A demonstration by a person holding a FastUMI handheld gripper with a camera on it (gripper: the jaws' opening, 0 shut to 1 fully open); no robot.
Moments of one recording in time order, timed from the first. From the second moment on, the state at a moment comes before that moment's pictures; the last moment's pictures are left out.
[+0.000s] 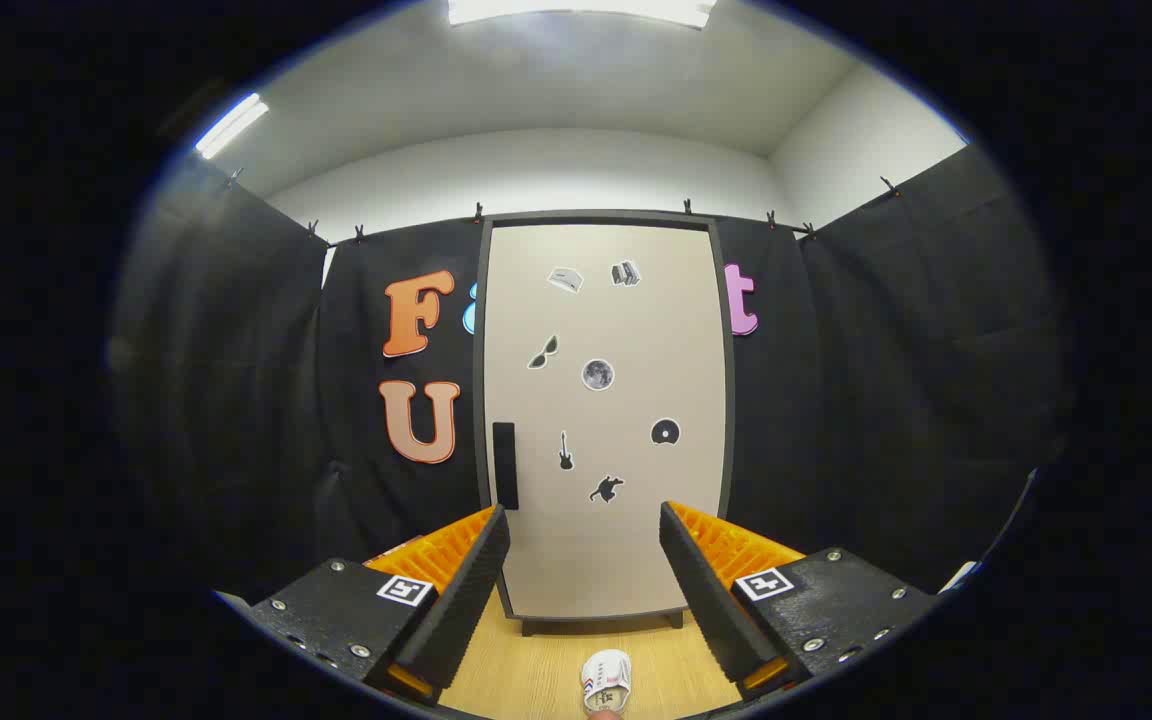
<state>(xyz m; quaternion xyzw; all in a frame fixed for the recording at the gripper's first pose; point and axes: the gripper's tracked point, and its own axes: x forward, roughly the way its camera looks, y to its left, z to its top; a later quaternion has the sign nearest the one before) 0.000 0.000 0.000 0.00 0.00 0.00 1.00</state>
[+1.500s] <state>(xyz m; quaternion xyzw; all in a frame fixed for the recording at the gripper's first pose) 0.068 0.050 -0.031 -0.01 0.02 0.04 1.00</state>
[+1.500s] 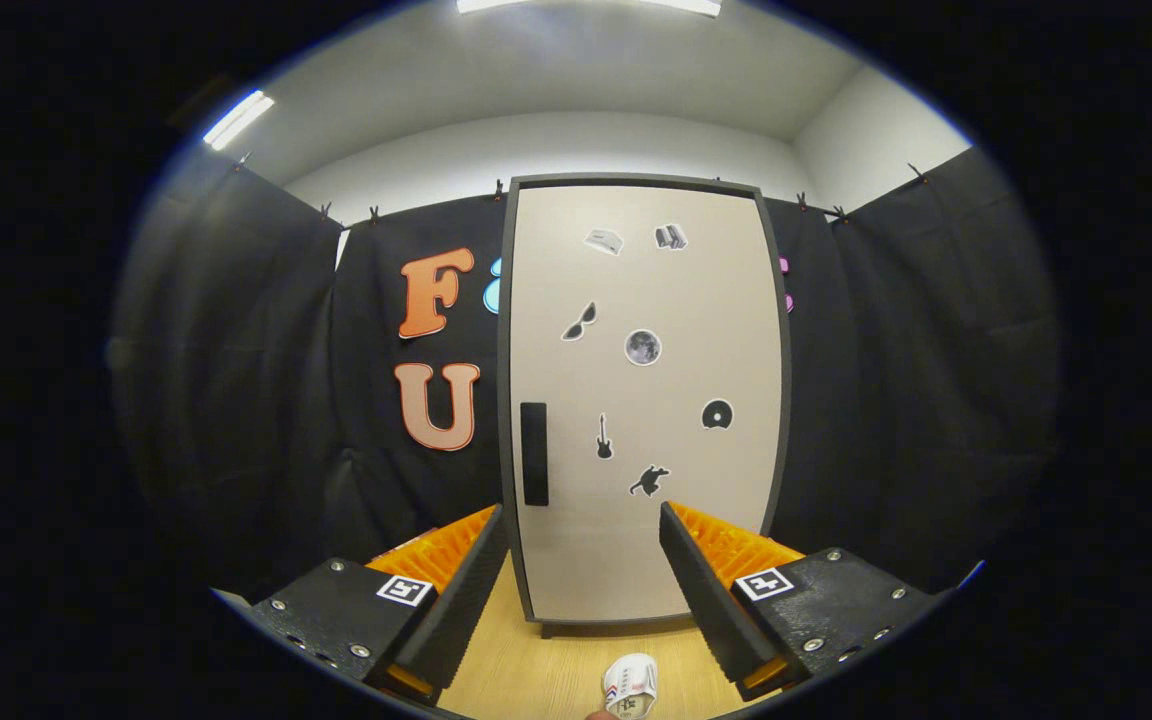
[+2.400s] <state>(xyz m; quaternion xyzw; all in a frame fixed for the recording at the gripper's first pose) 0.248 0.114 -0.059 -0.01 0.01 0.05 1.00</state>
